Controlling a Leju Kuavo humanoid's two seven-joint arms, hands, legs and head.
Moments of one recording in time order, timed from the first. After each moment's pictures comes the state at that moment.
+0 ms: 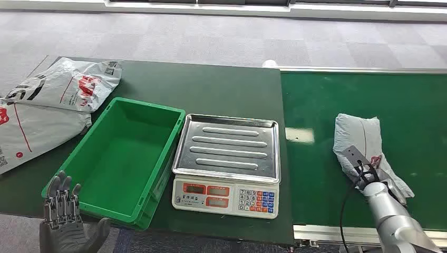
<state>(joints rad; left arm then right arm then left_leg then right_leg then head) 0.50 -0.06 -0.15 -1.98 0.04 0.18 -0.60 -0.56 -0.32 -0.31 -0.34 1.01 -0.11 0.08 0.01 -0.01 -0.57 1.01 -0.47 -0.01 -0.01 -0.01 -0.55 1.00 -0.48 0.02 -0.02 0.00</state>
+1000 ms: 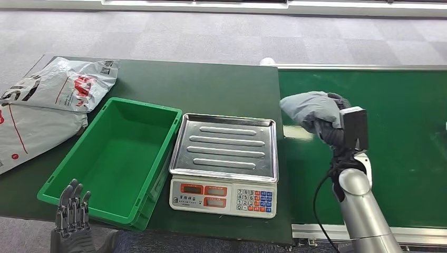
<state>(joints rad) 0.47 0.16 -0.35 -1.92 0.14 0.39 -0.70 -0.34 -0.21 0.18 -1.31 0.15 -0.29 -0.28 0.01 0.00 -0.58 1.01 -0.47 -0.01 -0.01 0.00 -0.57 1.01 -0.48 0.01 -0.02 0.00</state>
